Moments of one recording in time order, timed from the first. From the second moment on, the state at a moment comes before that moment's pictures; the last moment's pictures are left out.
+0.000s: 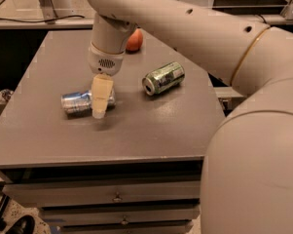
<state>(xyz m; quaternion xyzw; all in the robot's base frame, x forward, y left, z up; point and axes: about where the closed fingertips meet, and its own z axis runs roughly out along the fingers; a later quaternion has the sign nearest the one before) 0.569 0.123 0.837 -0.74 0.65 0.13 0.11</state>
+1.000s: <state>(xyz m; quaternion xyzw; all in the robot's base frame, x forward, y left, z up) 0.580 0.090 0.929 -0.64 0.63 0.22 0.38</state>
